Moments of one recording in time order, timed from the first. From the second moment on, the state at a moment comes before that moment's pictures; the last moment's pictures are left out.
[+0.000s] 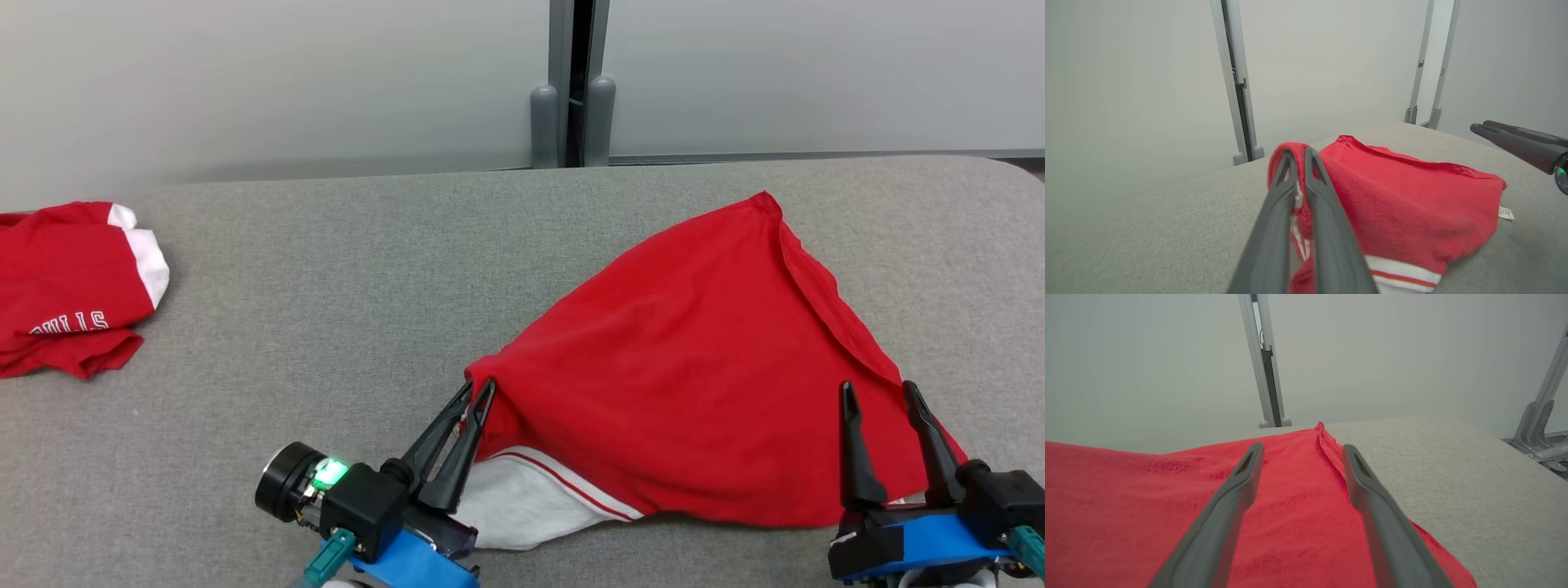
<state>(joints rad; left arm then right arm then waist) -0.18 0.13 -0.48 0.08 -0.16 -0.05 -0.20 -0.04 -0.09 -0.09 0.19 0.12 0.13 -0.26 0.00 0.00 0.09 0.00</state>
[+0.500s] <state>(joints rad) -0.35 0.15 -0.42 0.18 -0.15 -0.03 -0.23 -0.11 -0.10 -0.07 0.19 0.13 0.13 -0.26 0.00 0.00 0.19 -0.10</state>
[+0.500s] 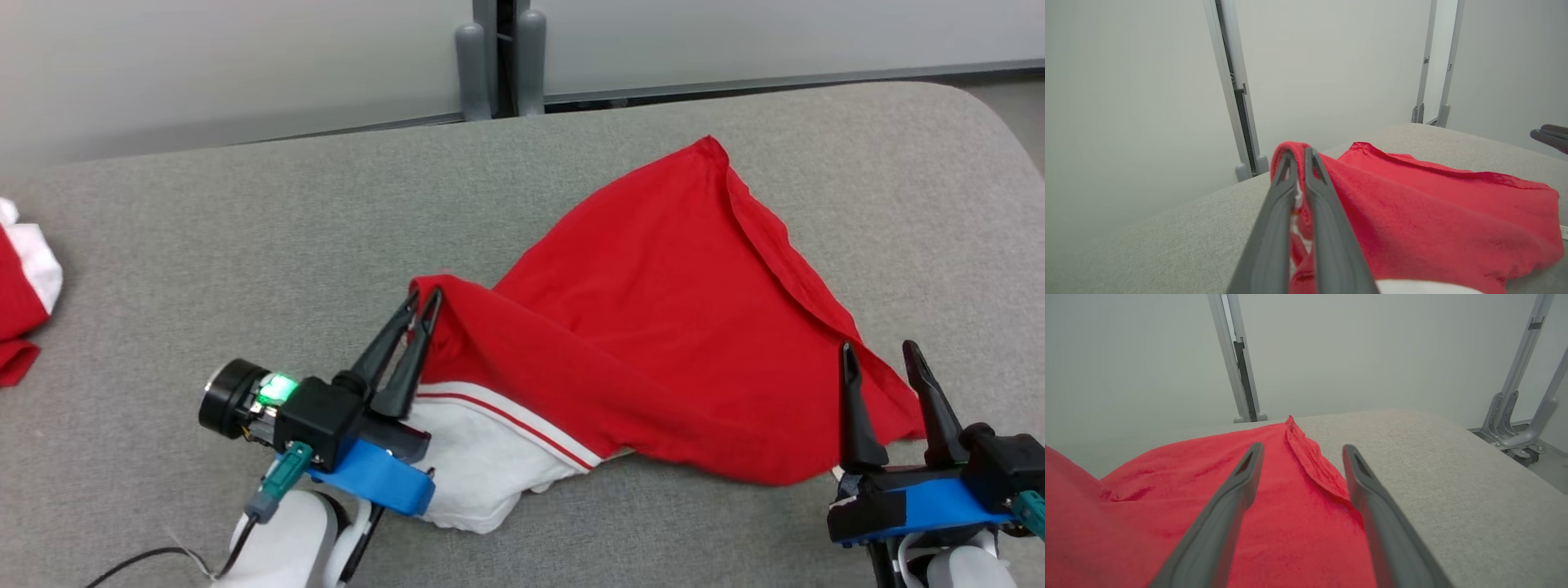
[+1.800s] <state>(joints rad) -0.33 0.11 -0.22 0.32 -0.15 -0.01 -0.26 -0.15 -0.10 -0.08 0.20 0.14 0.13 -0.26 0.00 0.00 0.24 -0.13</state>
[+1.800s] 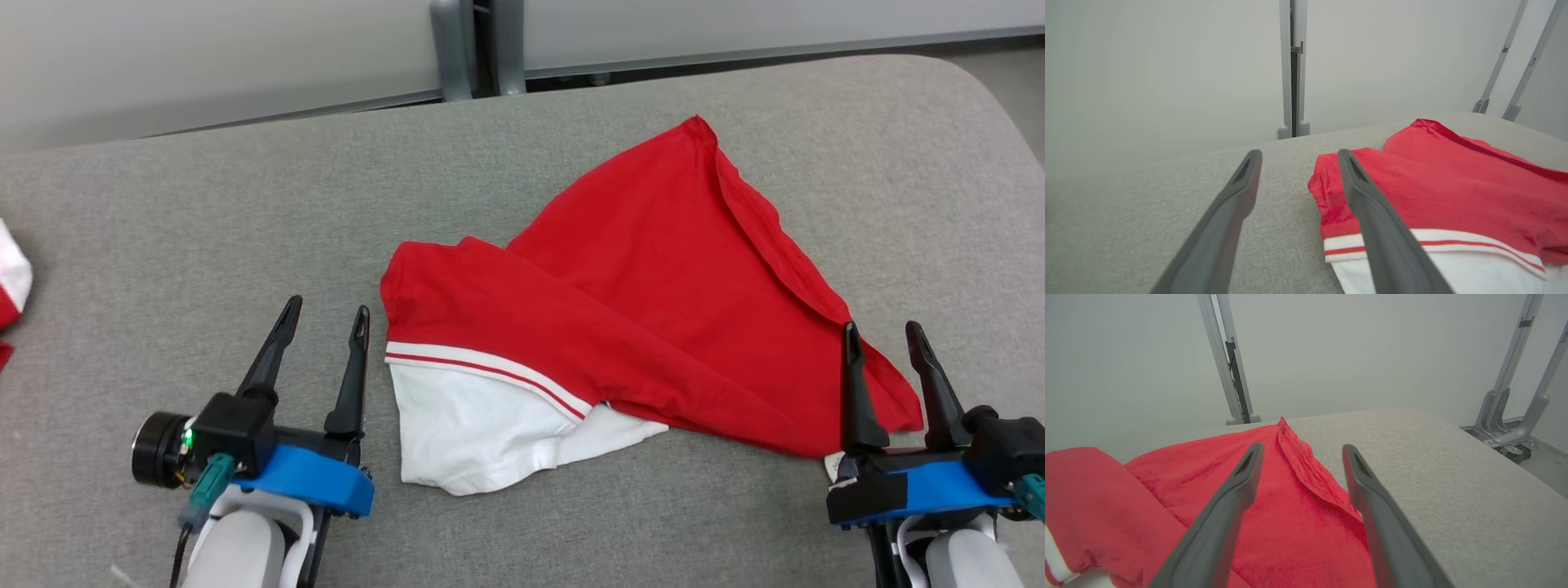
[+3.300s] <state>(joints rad) -0.17 0.05 -0.36 0.51 -0.17 -0.09 -0.26 -0.10 -0.08 -0.07 0.22 0.14 0.13 -0.26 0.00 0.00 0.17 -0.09</state>
